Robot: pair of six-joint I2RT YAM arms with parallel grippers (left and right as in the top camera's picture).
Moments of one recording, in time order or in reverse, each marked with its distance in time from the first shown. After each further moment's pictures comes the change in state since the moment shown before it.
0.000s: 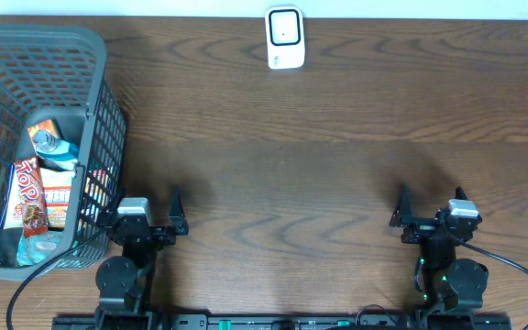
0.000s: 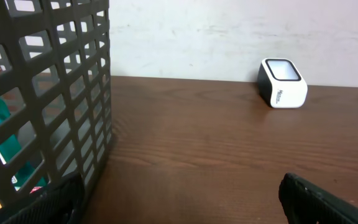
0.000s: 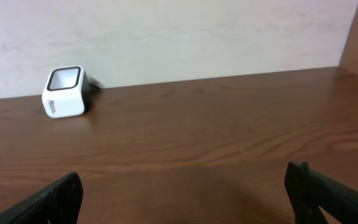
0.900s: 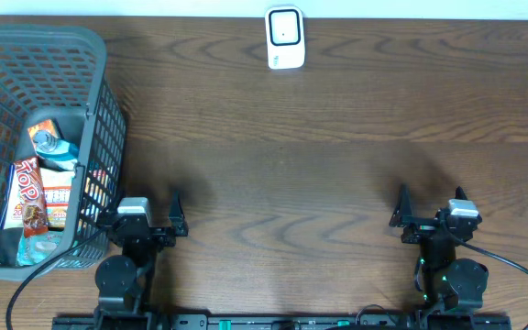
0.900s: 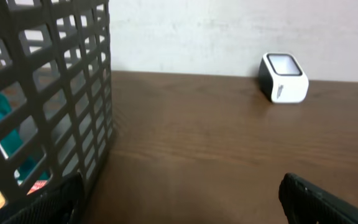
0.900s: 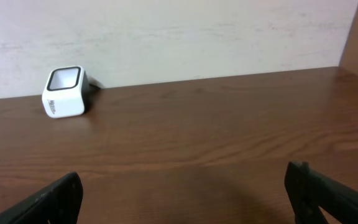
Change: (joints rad) left arm 0.000 0.003 0.020 -0.039 -0.001 0.000; right arm 0.000 0.000 0.000 0.000 0.000 0.000
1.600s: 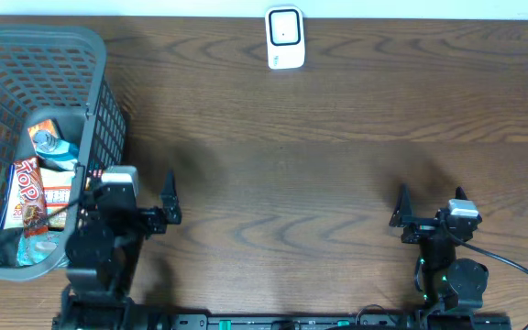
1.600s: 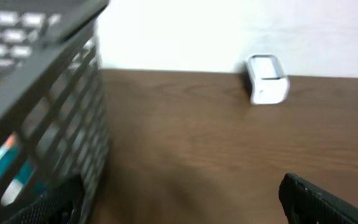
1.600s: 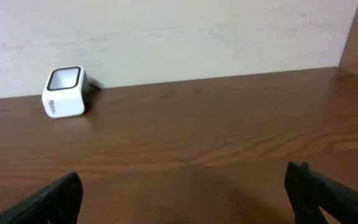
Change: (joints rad) left arm 0.000 0.396 0.473 -0.222 0.062 -0.008; right arm 0.000 0.000 0.000 0.000 0.000 0.000
